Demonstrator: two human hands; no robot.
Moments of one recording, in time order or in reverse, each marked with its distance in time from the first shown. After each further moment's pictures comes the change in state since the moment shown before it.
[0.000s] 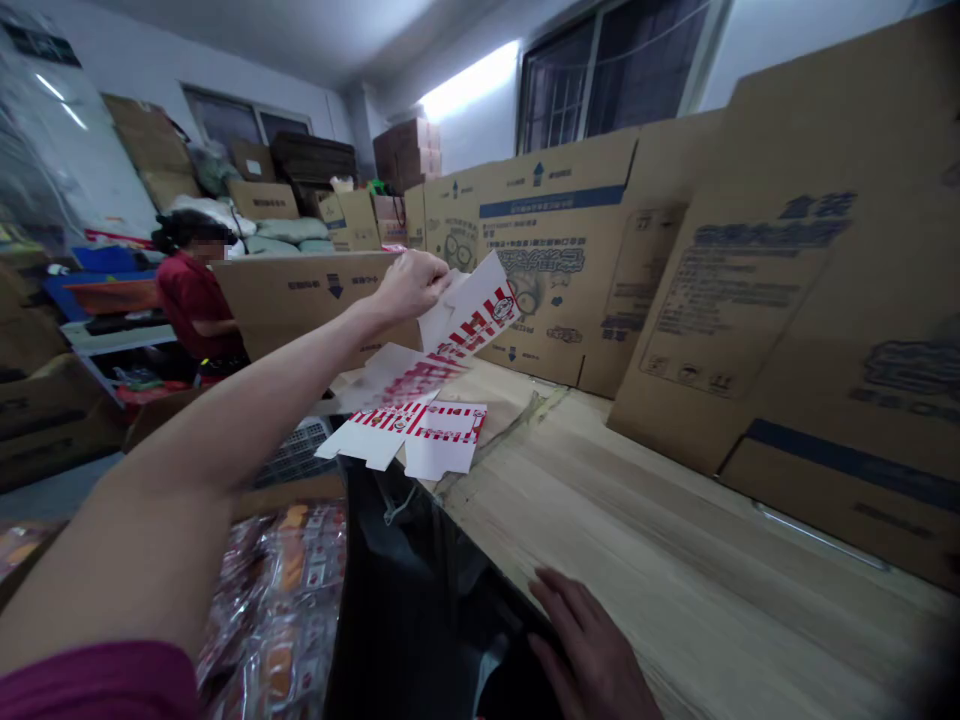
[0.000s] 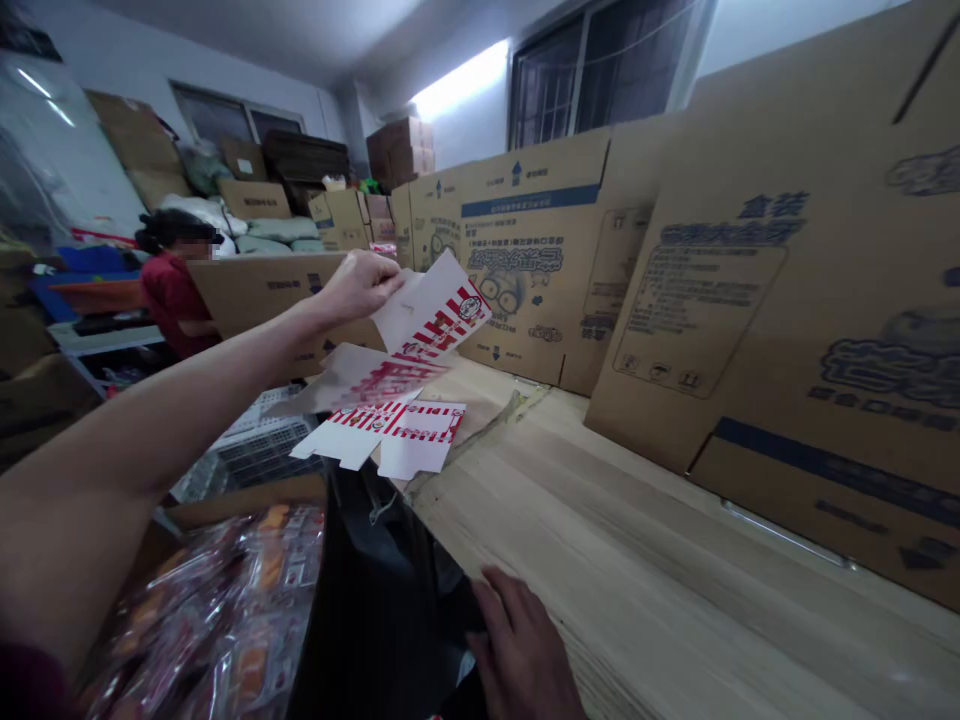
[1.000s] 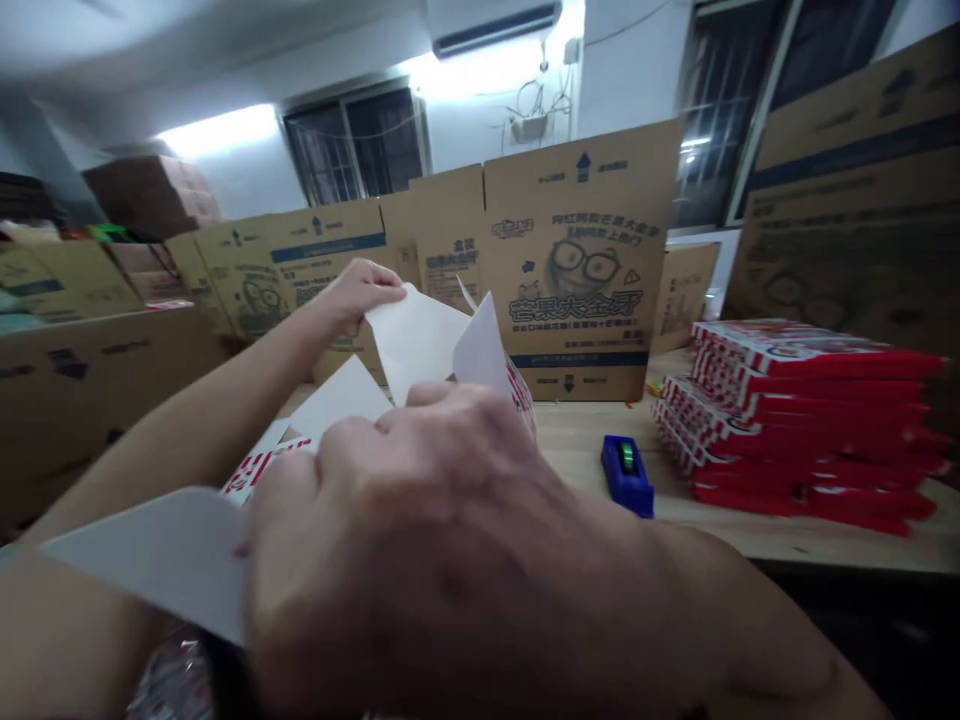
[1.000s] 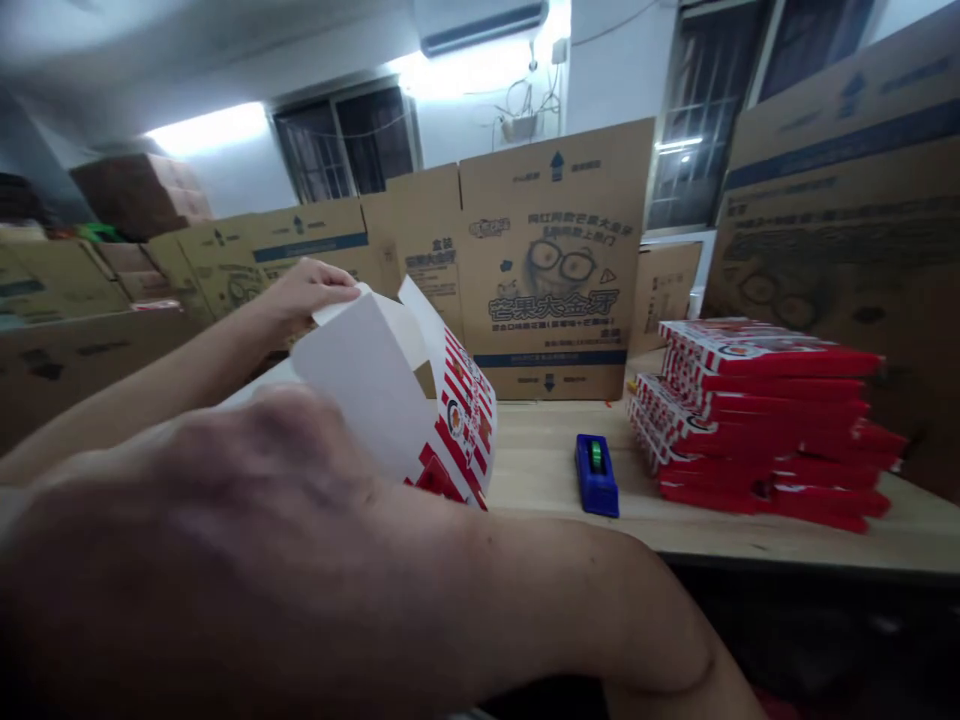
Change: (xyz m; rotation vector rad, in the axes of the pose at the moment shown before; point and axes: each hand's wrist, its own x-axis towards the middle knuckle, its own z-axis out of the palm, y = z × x) left_hand 0.005 0.278 -0.035 -0.883 -0.188 0.161; right_hand -0.020 -0.225 -0.252 -0.143 0.217 0.356
